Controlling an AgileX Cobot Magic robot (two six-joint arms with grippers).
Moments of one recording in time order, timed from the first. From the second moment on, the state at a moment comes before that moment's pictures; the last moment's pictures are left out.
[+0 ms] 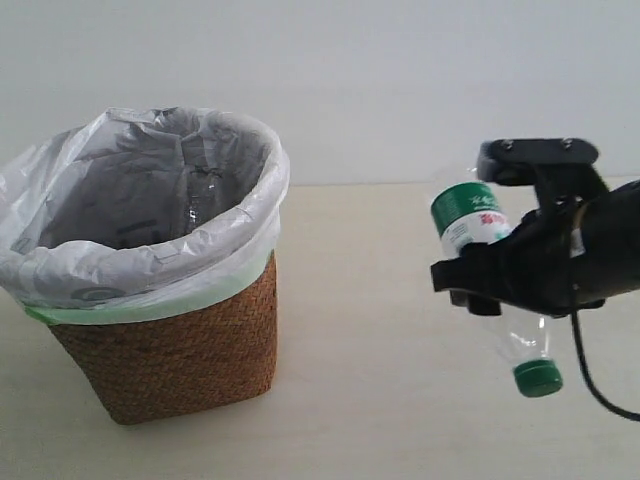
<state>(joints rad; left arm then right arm) -0.03 0.00 0.00 -0.22 0.31 0.15 0.48 1.37 -0.78 -0.24 0.39 0.51</state>
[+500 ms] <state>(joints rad) -0.03 0.00 0.00 -0.22 0.31 0.15 0.31 1.33 -0.77 -0.26 0.45 0.52</state>
